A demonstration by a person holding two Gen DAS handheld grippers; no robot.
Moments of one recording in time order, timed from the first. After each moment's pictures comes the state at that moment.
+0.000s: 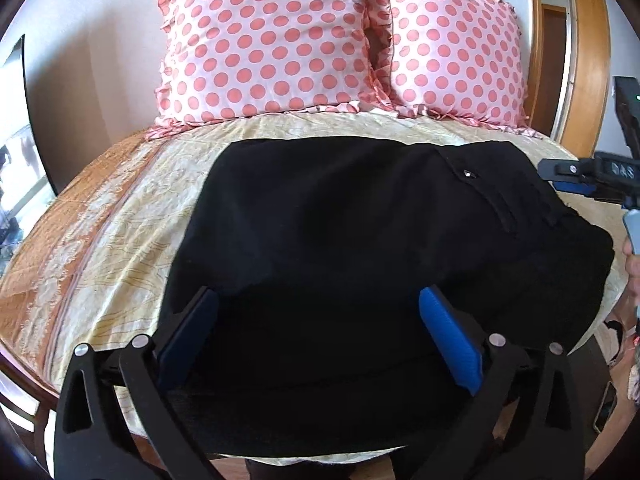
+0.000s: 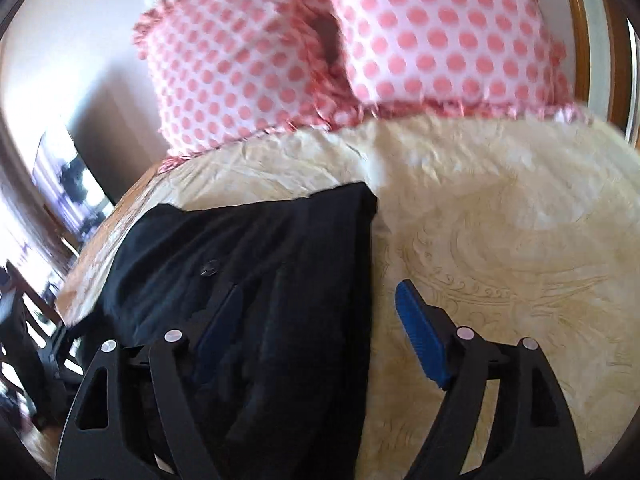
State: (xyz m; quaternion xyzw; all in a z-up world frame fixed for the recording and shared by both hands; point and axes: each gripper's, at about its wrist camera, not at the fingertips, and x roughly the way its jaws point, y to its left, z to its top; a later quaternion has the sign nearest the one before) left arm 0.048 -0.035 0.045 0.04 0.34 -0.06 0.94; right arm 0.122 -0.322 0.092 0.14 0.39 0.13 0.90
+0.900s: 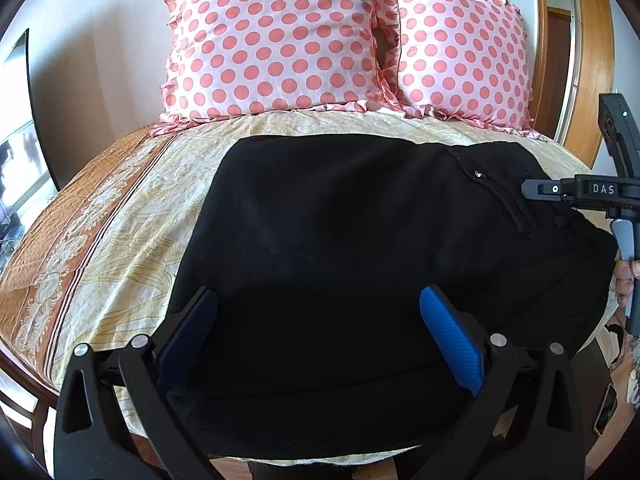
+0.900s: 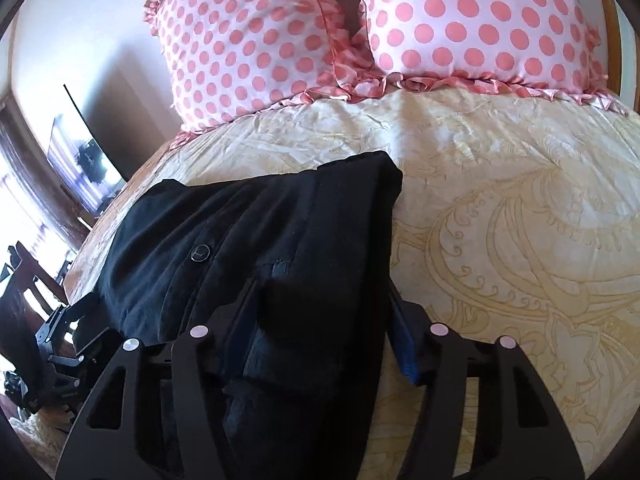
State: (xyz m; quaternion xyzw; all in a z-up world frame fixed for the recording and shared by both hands) left arm 0.048 -0.028 0.043 0.03 0.34 -0.06 0.94; right arm 0.136 -0.315 0.064 0.12 0.41 0.18 0.89
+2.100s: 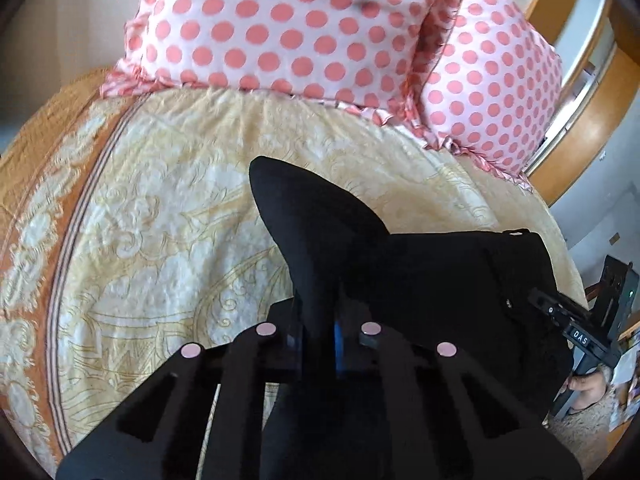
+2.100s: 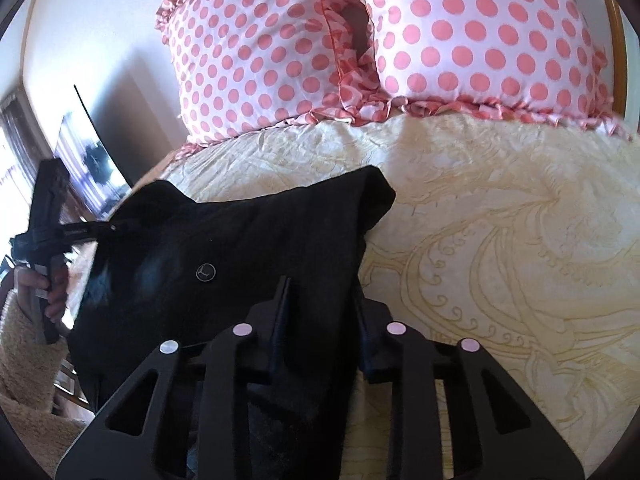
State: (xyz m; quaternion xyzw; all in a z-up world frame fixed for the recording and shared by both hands) left arm 0.195 0.032 0.082 -0.09 0.45 -0.15 0.88; right arm 0.140 -0.319 0.075 0.09 0.37 0.18 0.91
